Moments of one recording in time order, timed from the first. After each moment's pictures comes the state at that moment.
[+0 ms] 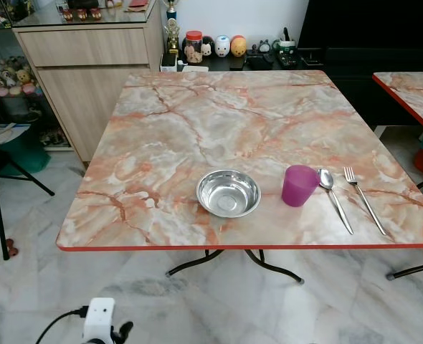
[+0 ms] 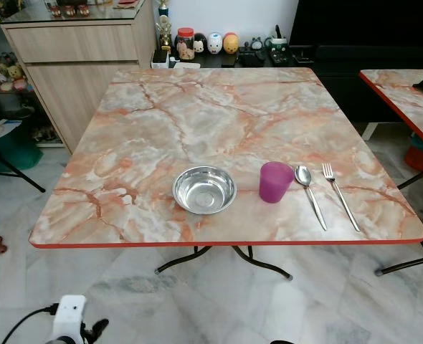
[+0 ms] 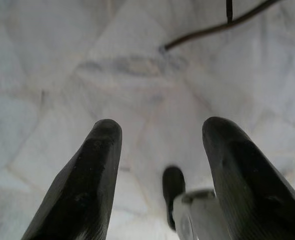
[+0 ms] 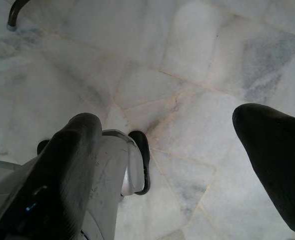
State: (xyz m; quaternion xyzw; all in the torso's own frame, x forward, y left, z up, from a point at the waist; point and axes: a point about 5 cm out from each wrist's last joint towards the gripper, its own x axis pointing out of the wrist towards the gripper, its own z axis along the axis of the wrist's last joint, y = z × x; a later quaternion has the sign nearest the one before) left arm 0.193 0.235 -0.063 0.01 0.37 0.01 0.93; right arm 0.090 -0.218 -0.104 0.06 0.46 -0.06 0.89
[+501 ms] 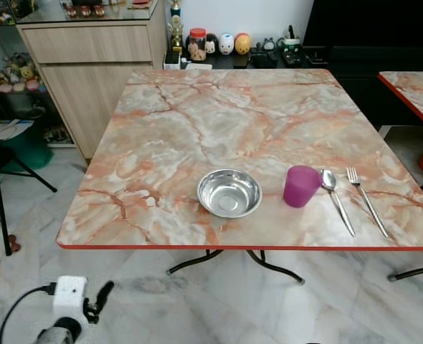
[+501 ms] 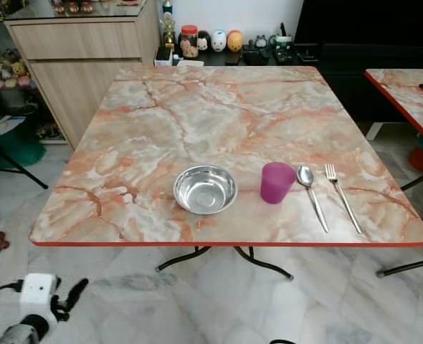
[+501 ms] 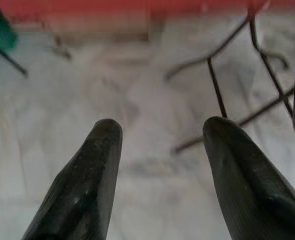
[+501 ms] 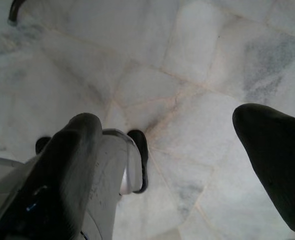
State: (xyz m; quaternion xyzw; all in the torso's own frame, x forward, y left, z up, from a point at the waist) left arm 0.210 0.274 0.006 0.06 0.14 -0.01 0.99; right arm 0.093 -0.219 -0.103 0.06 0.46 -0.05 0.89
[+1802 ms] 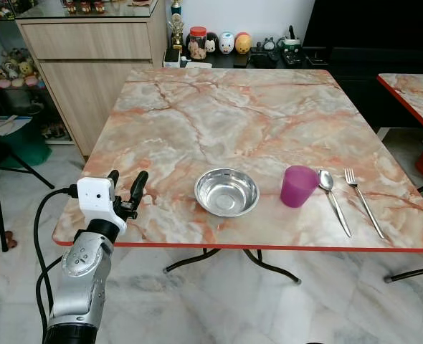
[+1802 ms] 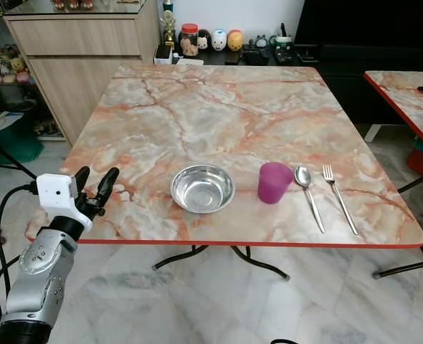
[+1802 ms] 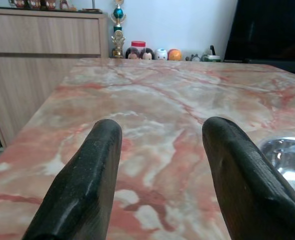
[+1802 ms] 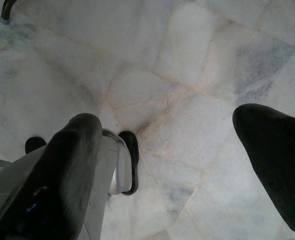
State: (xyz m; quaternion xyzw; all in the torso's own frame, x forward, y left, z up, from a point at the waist) left arm 0.298 0.191 0.137 -0.01 -0.09 -0.06 0.99; right arm 0.093 -0.222 -0.102 0.05 0.46 -0.05 0.89
